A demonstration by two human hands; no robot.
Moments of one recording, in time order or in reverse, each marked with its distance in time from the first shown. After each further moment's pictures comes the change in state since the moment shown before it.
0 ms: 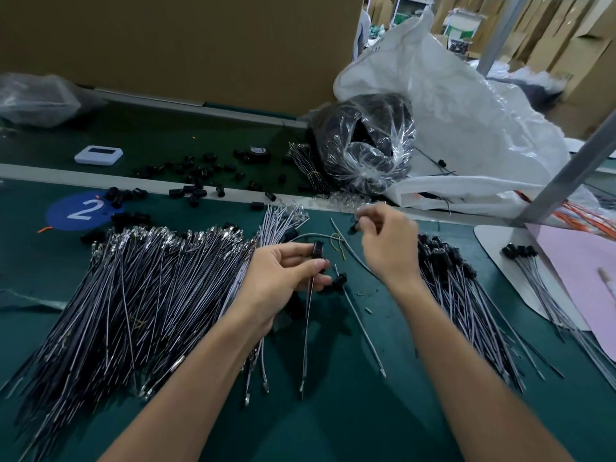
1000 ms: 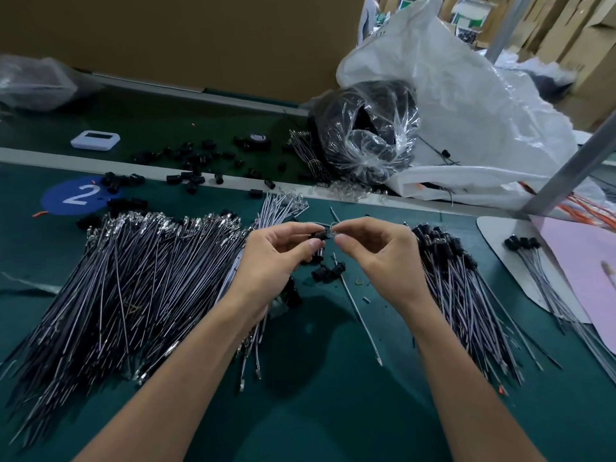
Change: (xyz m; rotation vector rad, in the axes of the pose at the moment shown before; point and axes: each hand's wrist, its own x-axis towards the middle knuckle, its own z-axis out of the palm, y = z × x) left_hand 0.002 -0.002 -0.005 0.193 -0.010 0.207; right_hand -0.040 -0.008 -0.020 0.404 -0.222 -0.120
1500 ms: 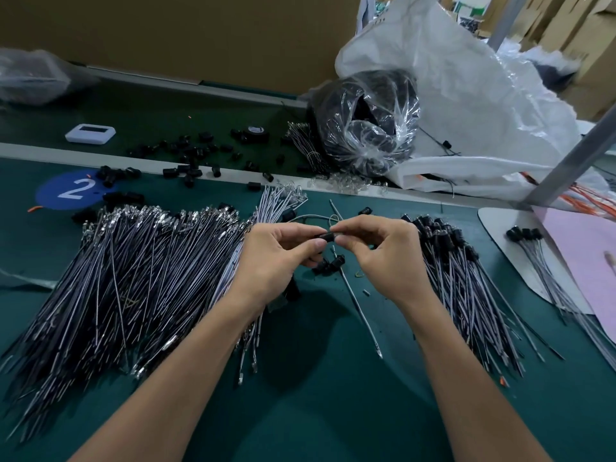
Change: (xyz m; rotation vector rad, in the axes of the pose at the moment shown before) left_hand 0.002 -0.006 0.003 0.114 -0.026 0.056; right_hand -0.002 0.002 -0.001 -0.175 0.003 -0.105
